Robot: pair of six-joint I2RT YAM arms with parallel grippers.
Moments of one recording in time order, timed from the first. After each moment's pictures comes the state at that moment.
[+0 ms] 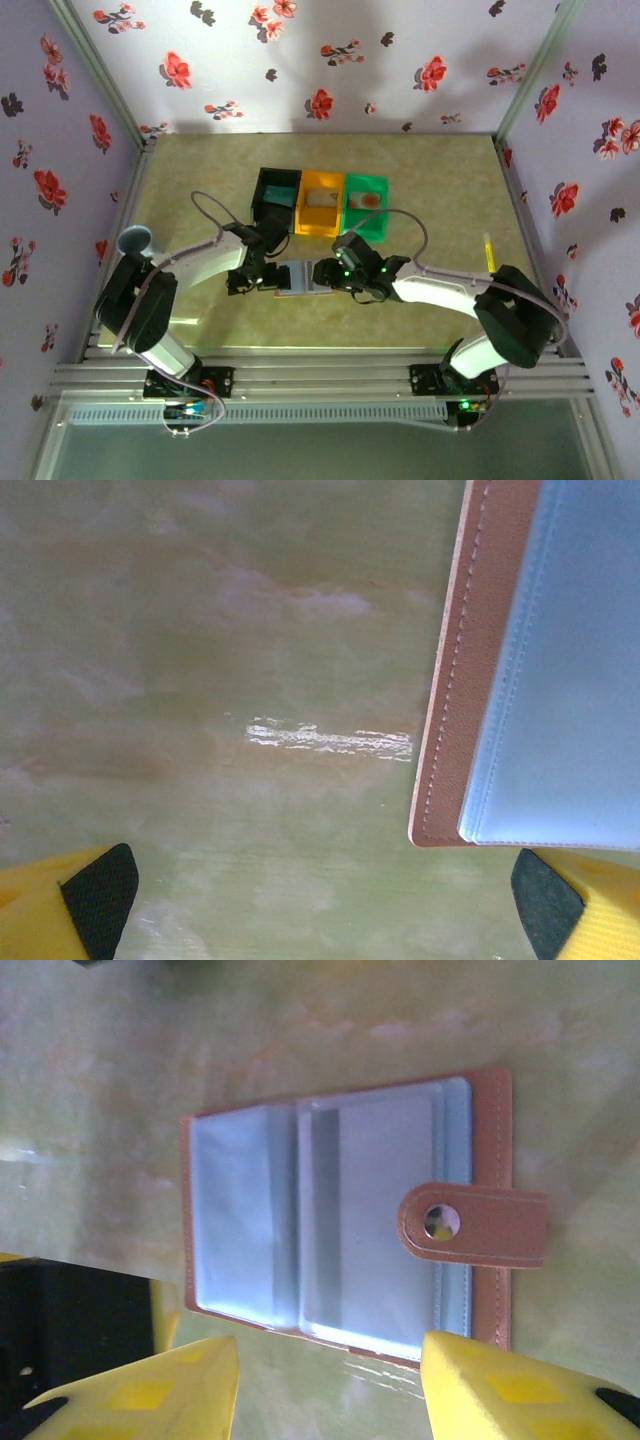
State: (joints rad) left arm -0.68 1.60 0.99 -0.90 -0.02 -0.72; right arm 0.89 1.49 0.76 -0.14 -0.09 0.95
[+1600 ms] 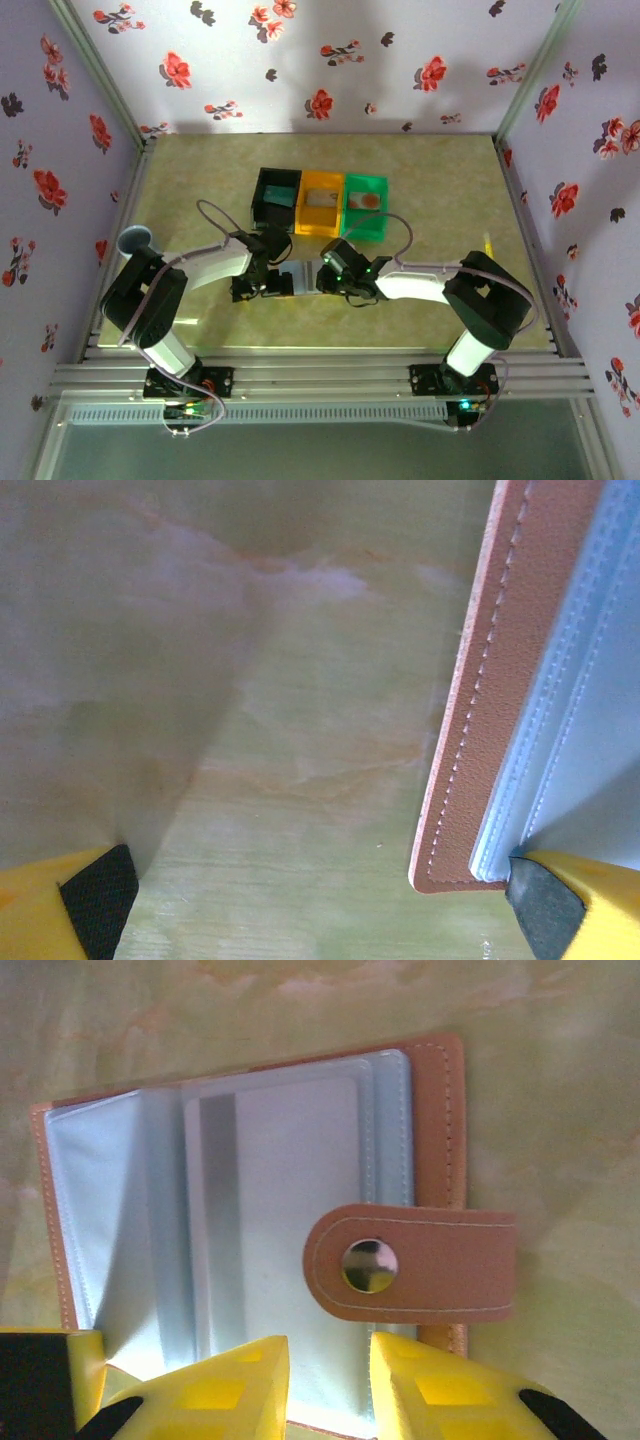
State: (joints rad) left arm -0.70 1.64 0.91 -0.79 0.01 -0.76; right arm 0.91 1.64 0.80 -0.13 -0.02 0.93
